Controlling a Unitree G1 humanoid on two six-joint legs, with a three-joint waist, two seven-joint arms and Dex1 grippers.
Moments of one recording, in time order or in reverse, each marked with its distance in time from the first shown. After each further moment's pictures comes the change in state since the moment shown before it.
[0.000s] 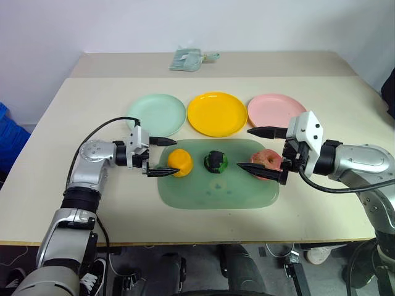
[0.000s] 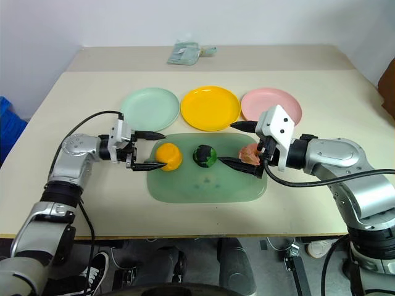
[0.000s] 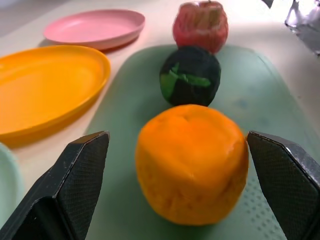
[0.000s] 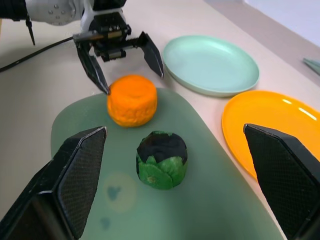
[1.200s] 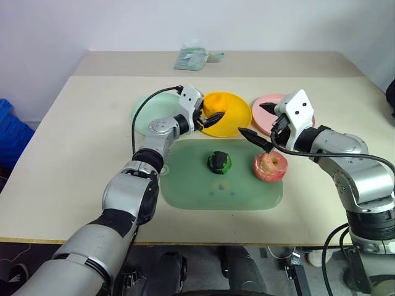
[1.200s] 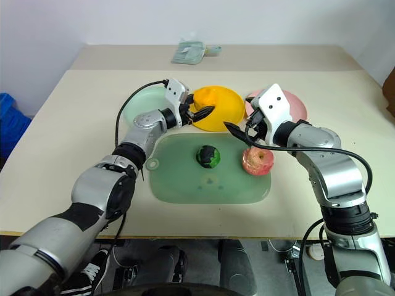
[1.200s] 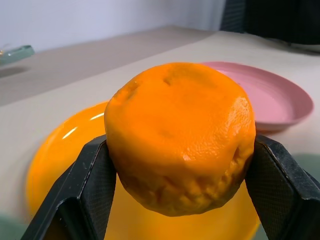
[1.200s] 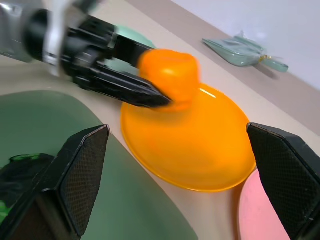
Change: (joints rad) left arm -0.556 -0.438 0.099 0.729 0.167 -0.052 0.745; right arm -0.149 0.150 0.090 0.149 -0.233 0.018 -0.296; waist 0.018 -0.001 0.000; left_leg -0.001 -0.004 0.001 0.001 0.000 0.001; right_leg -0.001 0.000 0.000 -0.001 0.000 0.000
